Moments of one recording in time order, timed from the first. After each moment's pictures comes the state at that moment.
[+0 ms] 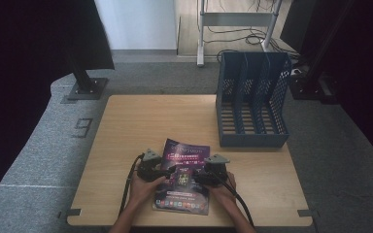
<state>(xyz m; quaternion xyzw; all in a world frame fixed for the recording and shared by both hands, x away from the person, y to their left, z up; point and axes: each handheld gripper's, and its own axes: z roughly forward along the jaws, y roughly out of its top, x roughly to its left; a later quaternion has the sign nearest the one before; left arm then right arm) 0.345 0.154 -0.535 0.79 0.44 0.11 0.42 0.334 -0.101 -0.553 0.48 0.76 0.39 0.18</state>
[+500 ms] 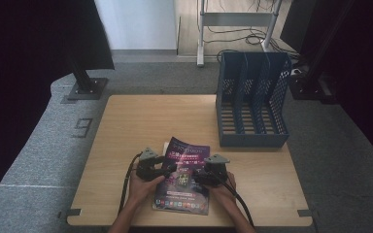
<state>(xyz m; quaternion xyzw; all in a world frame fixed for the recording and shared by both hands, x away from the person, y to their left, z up) 0.343 0.157 -0.526 0.78 0.41 0.08 0.46 0.333 -0.101 -0.553 0.48 0.76 0.39 0.18</state>
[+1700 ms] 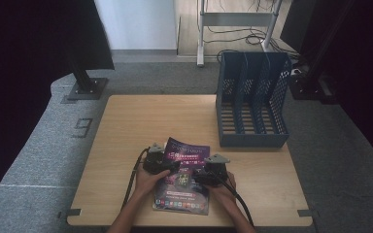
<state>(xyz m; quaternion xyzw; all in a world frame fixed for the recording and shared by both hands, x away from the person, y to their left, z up) 0.374 0.141 -0.540 0.80 0.43 0.07 0.42 0.334 -0.101 -0.553 0.48 0.76 0.39 0.18</state>
